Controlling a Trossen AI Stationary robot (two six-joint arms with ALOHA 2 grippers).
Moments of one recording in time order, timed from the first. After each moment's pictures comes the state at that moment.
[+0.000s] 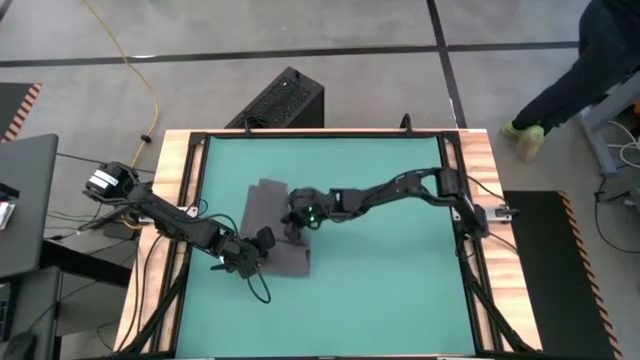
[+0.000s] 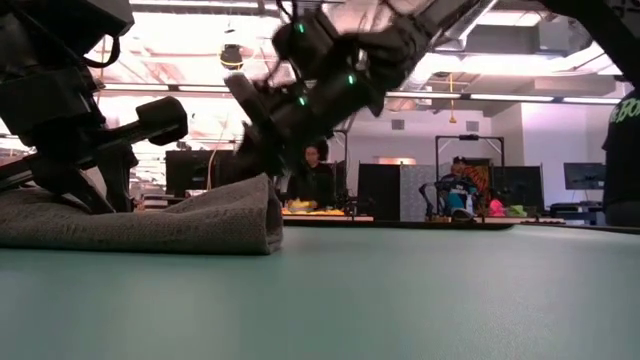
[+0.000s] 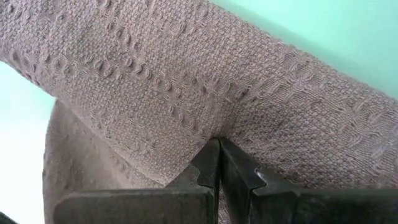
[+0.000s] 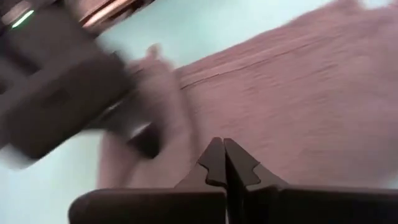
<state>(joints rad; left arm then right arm) -0.40 1.38 0.49 -0.22 -0.25 0.80 -0.03 2.12 1.43 0.14 -0.02 0.50</state>
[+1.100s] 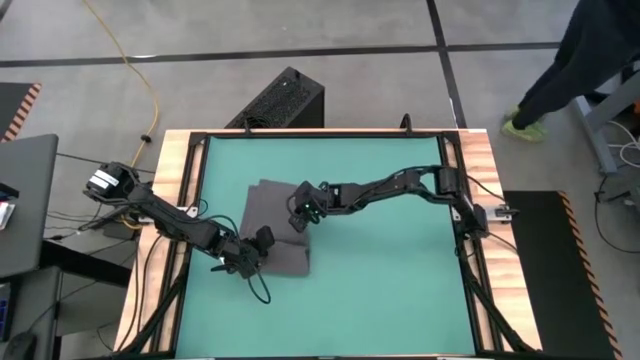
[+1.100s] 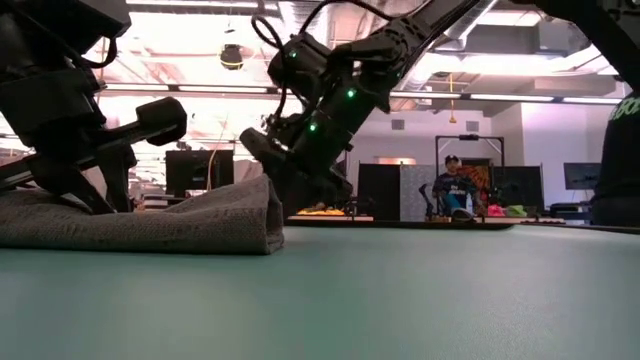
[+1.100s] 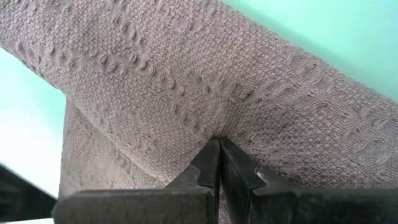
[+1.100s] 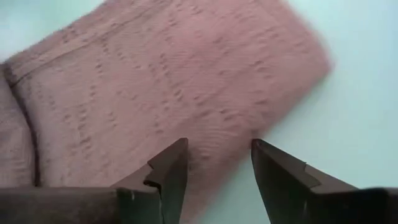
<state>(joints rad) -0.40 1.38 0.49 -0.23 -0.29 0.74 -0.07 2.13 1.47 -0.16 0.21 0.56</state>
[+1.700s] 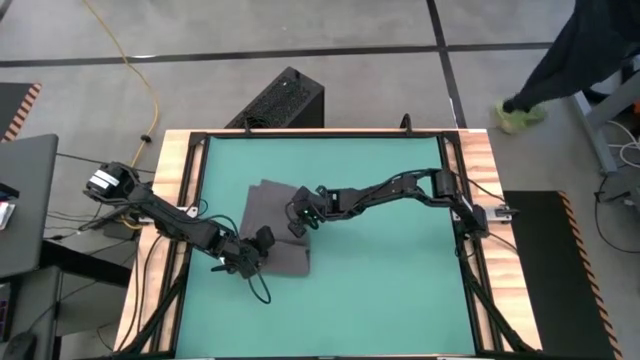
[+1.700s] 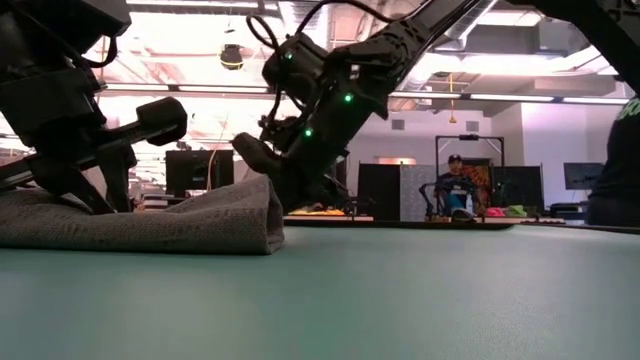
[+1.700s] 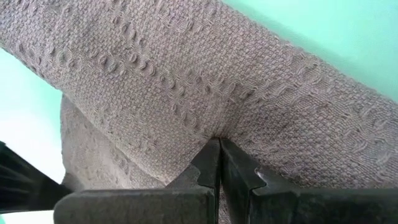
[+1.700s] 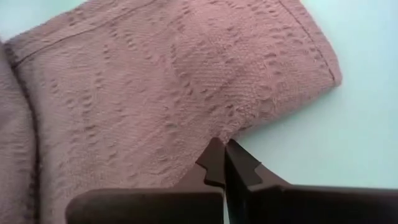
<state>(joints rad) -0.40 1.38 0.49 -0.22 -0.29 0.73 -0.05 2.16 1.47 -0.12 0.22 0.52</state>
